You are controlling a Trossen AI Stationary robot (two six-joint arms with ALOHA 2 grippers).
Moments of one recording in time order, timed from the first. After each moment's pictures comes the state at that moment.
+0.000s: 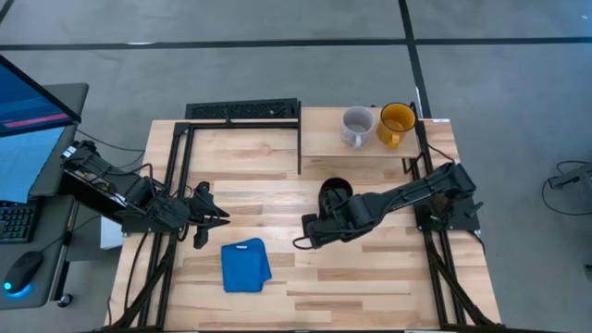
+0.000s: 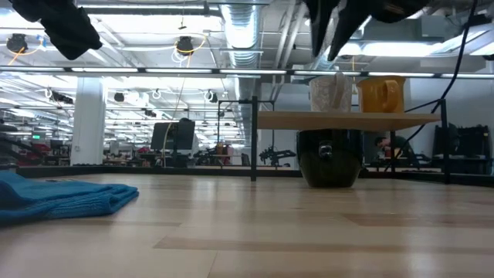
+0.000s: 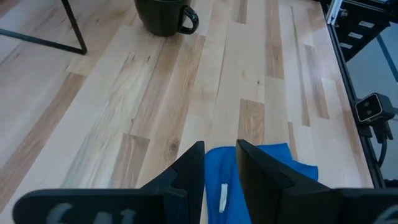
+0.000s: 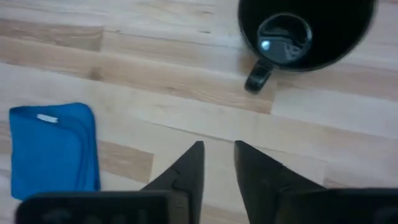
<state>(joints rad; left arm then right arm) -0.51 0.72 0.66 -0.62 -0.41 -0.58 0.35 1.85 1.73 -1.29 0.31 1.67</state>
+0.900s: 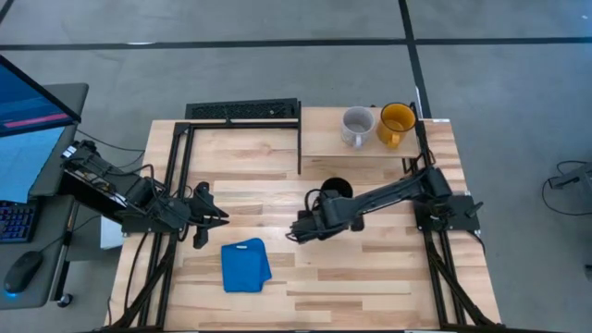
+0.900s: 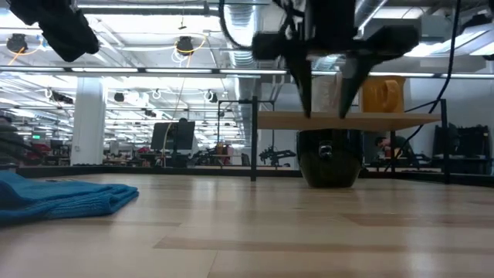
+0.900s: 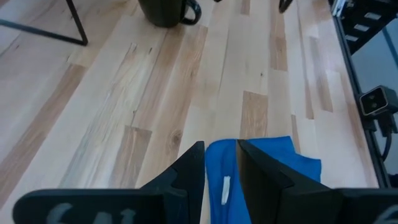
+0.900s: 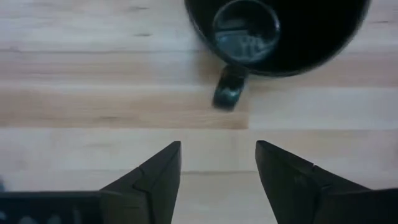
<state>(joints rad) -0.51 0.73 0.66 -0.65 -0.40 -0.60 0.28 2.03 1.73 -1.34 0.26 1.78</state>
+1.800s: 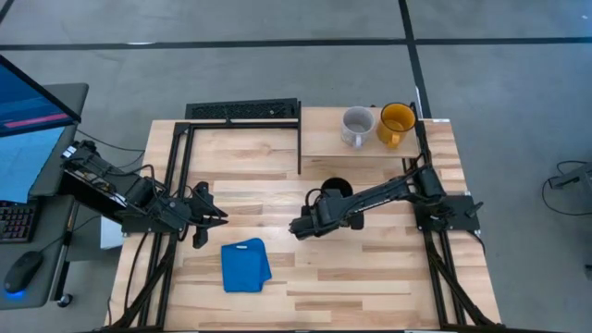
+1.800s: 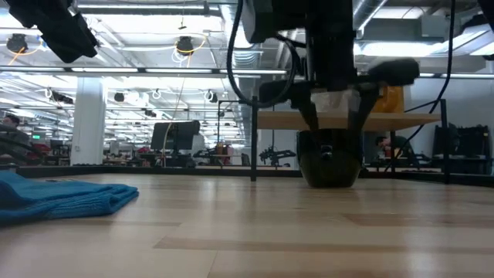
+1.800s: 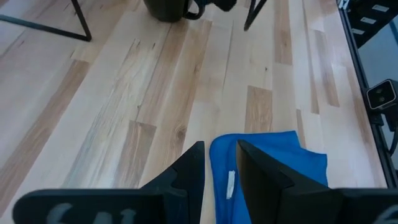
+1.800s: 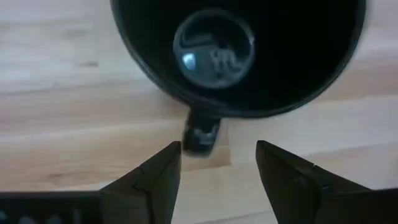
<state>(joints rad) -0.51 0.73 0.66 -0.68 -0.40 -0.60 0.23 2.09 1.64 -1.32 0.28 1.86</state>
